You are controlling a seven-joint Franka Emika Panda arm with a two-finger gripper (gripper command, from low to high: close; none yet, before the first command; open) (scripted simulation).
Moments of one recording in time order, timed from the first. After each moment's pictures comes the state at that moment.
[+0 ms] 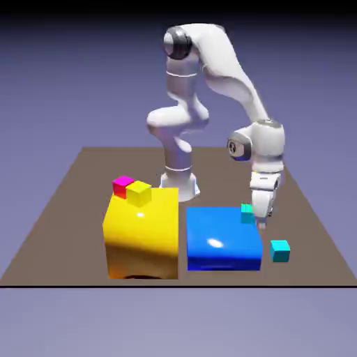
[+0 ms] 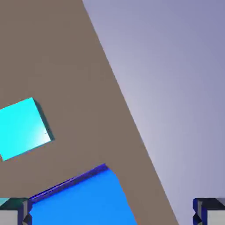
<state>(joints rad) 0.51 0.23 0.07 -2.31 -0.15 2.62 0.14</state>
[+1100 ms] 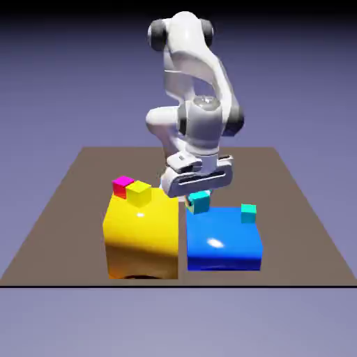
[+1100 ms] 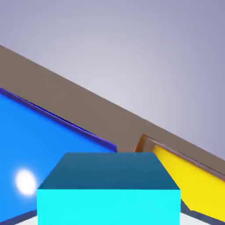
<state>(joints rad) 0.11 -0.14 -0.12 -2.30 -0.06 2.11 0.58</state>
